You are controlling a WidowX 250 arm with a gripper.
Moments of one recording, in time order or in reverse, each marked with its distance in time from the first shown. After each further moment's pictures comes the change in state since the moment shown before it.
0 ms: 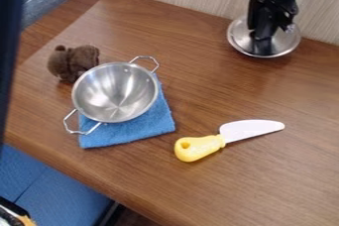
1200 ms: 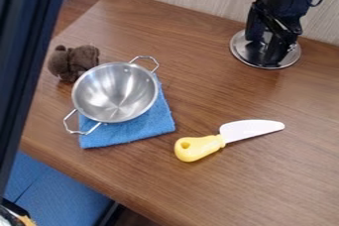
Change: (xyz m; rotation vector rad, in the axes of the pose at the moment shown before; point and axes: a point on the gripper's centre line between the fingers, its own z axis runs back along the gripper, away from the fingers) arm -0.002 -0.013 -0.016 -0.014 0.083 -0.043
